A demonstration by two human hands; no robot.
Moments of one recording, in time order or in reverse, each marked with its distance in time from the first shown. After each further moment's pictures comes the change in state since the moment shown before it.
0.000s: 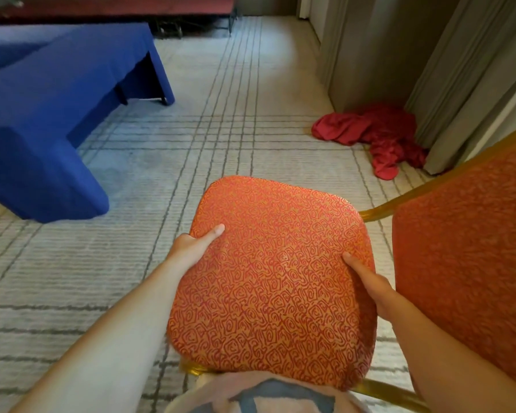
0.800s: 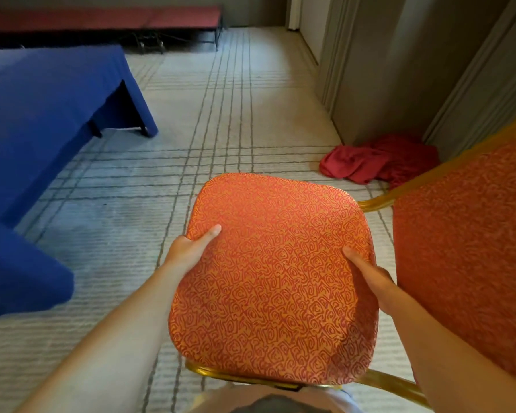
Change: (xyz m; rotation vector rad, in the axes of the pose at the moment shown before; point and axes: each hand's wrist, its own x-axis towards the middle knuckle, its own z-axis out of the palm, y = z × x) left_hand 0.448 0.253 -0.037 -0.028 -0.019 0.081; right_hand 0.319 -0.357 0.174 0.016 0.035 -0.068
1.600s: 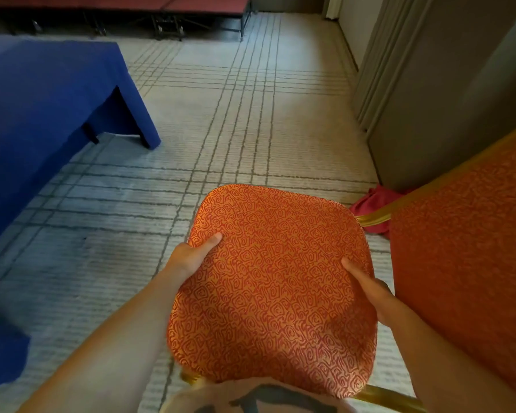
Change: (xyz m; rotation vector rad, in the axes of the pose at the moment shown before) left_hand 0.434 0.225 0.053 -0.025 -0.005 -0.186; right_hand 0.404 -0.329 0.103 -0.100 -0.084 0.092
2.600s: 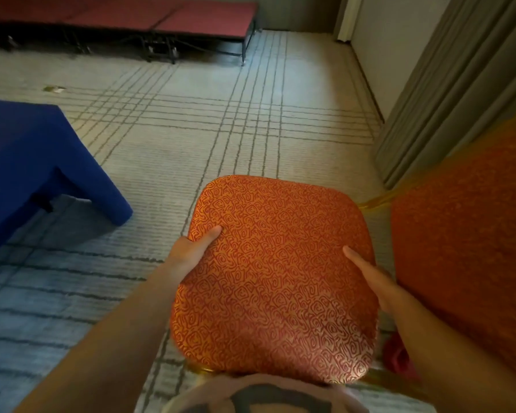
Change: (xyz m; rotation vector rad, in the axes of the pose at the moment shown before) left_hand 0.621 0.484 0.000 -0.103 0.071 0.028; right_hand 0.520 -0.602 0.132 -0.052 0.079 -0.080
